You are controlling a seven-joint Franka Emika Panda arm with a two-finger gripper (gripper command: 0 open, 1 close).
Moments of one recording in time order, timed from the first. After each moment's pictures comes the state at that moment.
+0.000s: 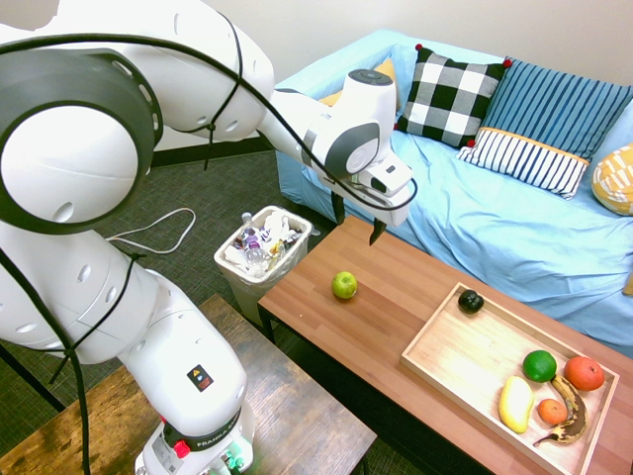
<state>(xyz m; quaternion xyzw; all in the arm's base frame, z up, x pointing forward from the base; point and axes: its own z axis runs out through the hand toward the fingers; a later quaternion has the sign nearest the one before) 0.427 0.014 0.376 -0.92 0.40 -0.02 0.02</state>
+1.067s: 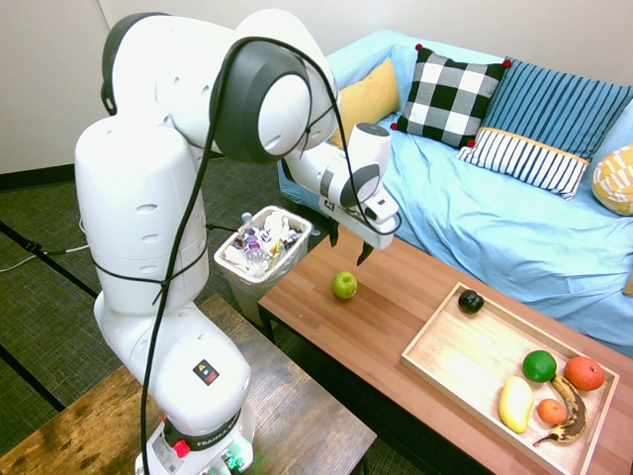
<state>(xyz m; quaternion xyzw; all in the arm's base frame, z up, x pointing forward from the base) 0.495 0.059 0.229 -0.91 0.42 0.04 0.00</state>
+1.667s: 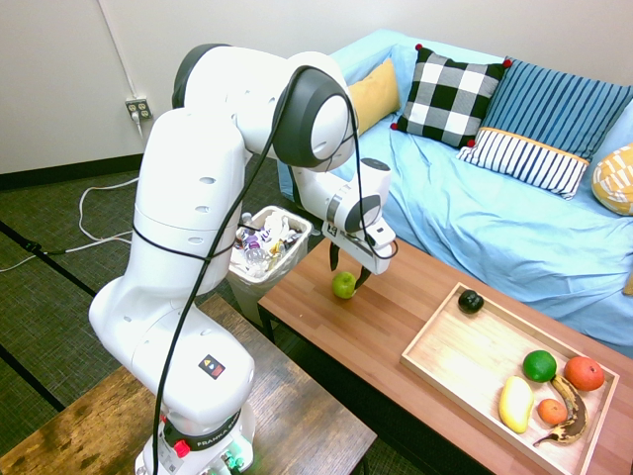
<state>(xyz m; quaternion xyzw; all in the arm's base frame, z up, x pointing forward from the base) 0.509 0.062 0.138 -0.90 0.43 0.08 -0.03</state>
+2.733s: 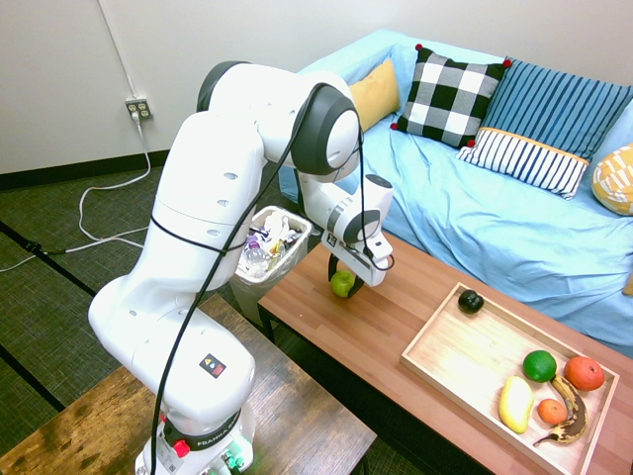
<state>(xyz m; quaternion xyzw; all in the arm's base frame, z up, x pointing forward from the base) 0.512 0.064 0.101 -0.89 0.44 0.12 -0.02</state>
